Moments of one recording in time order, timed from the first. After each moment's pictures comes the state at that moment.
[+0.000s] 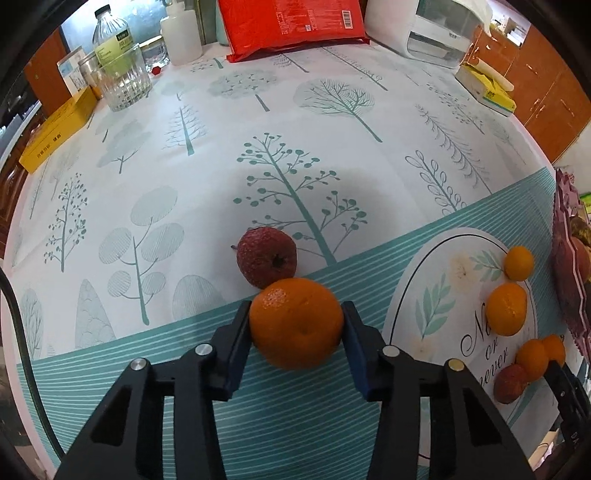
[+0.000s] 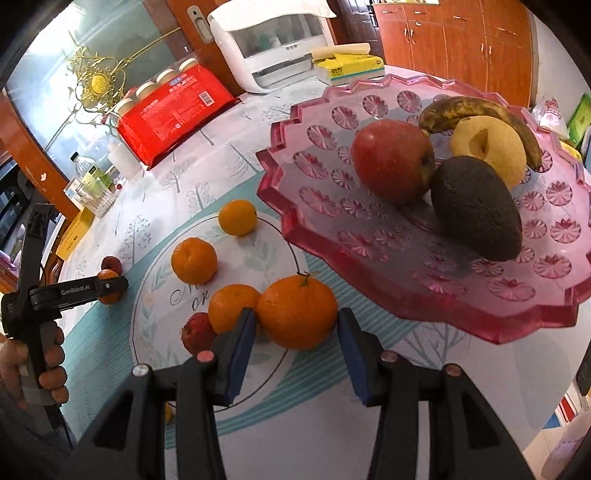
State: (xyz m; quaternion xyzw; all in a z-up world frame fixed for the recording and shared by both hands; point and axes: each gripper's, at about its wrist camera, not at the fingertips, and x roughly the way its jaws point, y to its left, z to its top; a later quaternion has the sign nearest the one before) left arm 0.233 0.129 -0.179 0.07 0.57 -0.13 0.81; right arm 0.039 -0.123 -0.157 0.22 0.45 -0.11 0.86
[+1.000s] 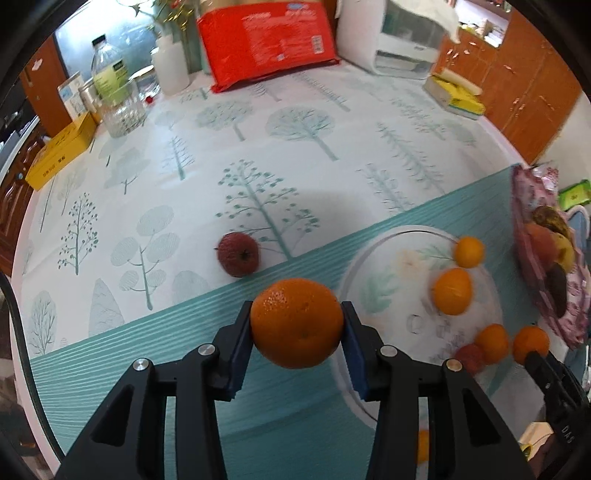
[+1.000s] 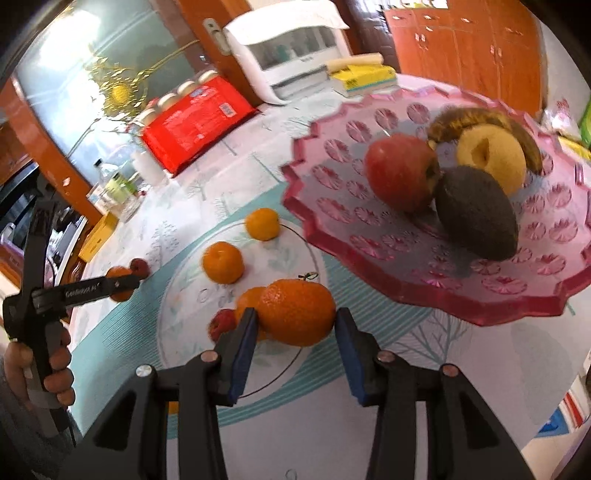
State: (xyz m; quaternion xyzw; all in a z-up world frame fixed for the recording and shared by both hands) left arm 0.195 0.115 -0.134 0.07 0.54 -0.16 0.82; right arm 0.024 -0.115 -0.134 0.23 0.42 -0.07 0.88
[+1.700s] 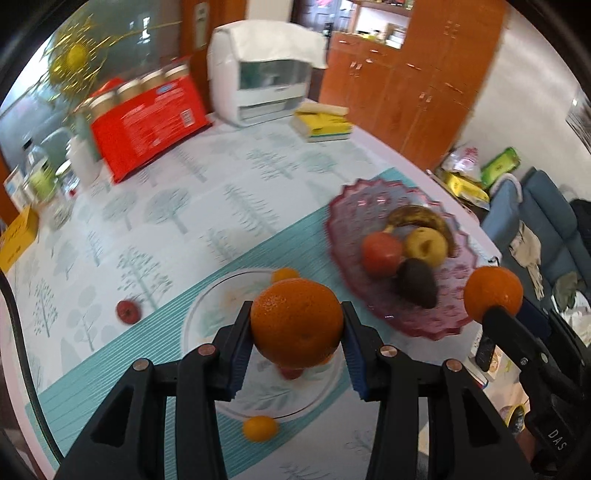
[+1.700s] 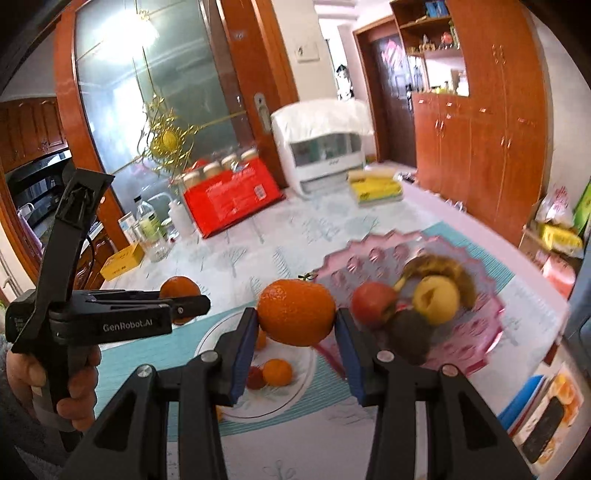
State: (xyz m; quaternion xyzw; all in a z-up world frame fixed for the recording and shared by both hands) left arm 0.111 -0.003 -0.024 0.09 0.47 -0.31 0.82; right arm -0.028 -0.131 -0.001 0.14 0.31 -0.09 0.94
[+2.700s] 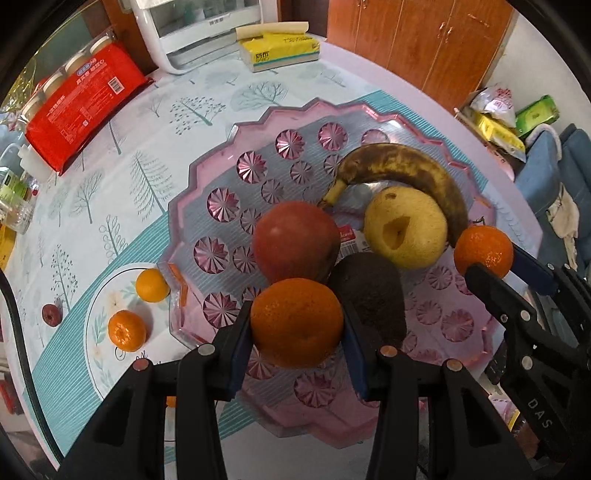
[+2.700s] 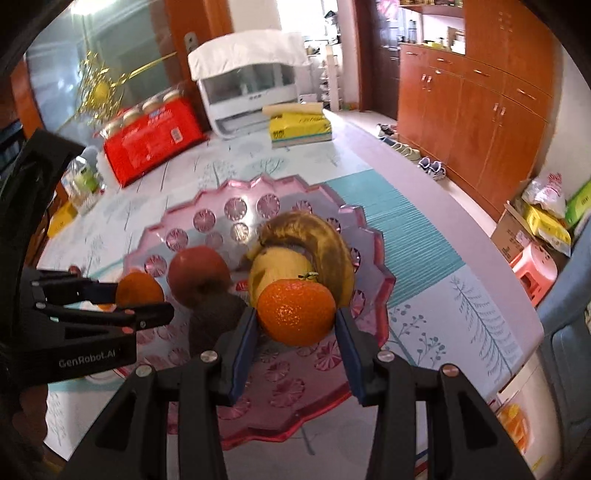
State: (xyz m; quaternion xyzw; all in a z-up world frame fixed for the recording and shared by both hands) left arm 0.105 -0.203 -0.112 0.18 0.57 -0.23 0.77; right arm 0.009 -0.314 -0.092 0.10 0.45 -0.08 0.88
